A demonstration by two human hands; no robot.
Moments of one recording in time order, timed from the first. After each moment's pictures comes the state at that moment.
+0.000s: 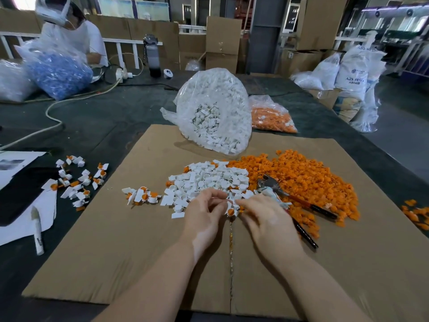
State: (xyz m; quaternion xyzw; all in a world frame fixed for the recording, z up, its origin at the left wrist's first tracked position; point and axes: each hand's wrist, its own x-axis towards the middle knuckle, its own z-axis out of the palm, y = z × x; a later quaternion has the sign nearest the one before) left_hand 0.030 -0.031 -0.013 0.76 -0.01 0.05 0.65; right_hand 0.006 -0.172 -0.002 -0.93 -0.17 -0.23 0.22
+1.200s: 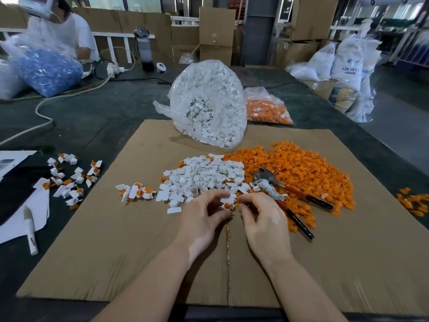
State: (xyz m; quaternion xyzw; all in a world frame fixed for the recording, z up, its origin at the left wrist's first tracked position) left_hand 0.020 -0.025 -0.020 0.82 -0.09 0.05 0.56; right_hand -0.001 -0.161 -0.020 -0.87 -0.10 -0.30 0.37
